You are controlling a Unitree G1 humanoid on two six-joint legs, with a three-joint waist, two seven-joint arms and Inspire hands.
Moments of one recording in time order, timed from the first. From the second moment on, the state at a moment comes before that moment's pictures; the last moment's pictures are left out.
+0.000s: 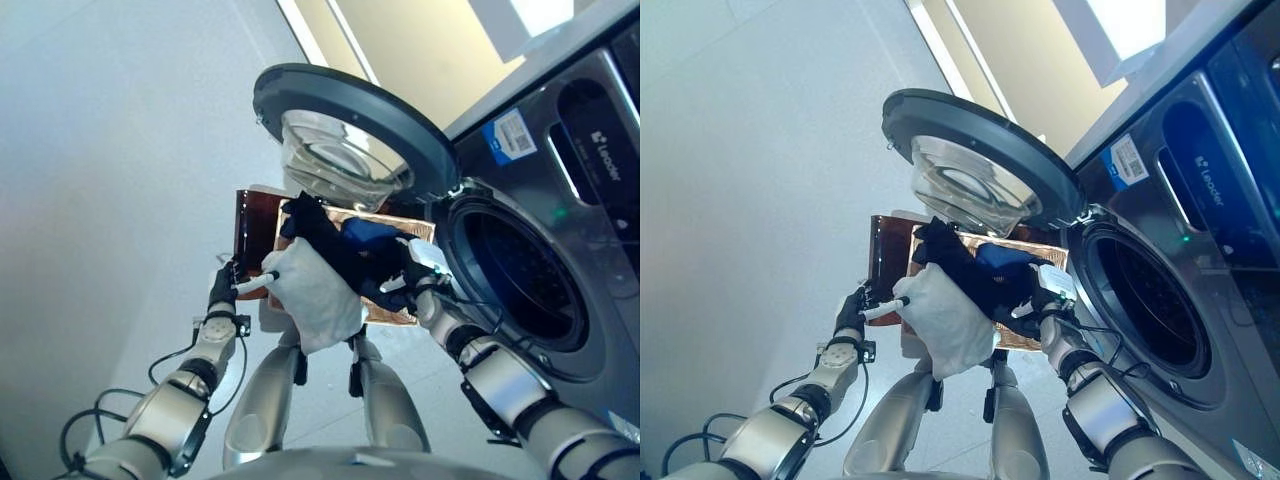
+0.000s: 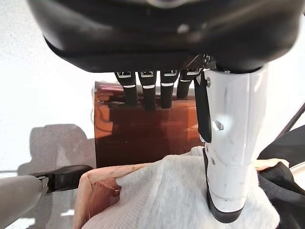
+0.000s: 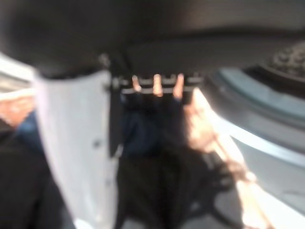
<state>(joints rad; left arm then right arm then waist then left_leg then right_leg) -0.46 0.19 -0.37 1.23 -0.41 -0.32 0.25 -0.65 -0.30 0.54 1.30 -0.37 -0.07 -0.44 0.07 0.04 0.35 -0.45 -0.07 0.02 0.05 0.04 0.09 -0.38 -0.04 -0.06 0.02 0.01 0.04</state>
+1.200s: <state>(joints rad) -0.44 0.20 -0.37 1.22 -0.44 -0.39 0.32 -0.67 -0.29 0.54 1.23 -0.38 -0.07 -0.59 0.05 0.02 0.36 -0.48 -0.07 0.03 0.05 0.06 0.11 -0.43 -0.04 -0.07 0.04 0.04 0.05</state>
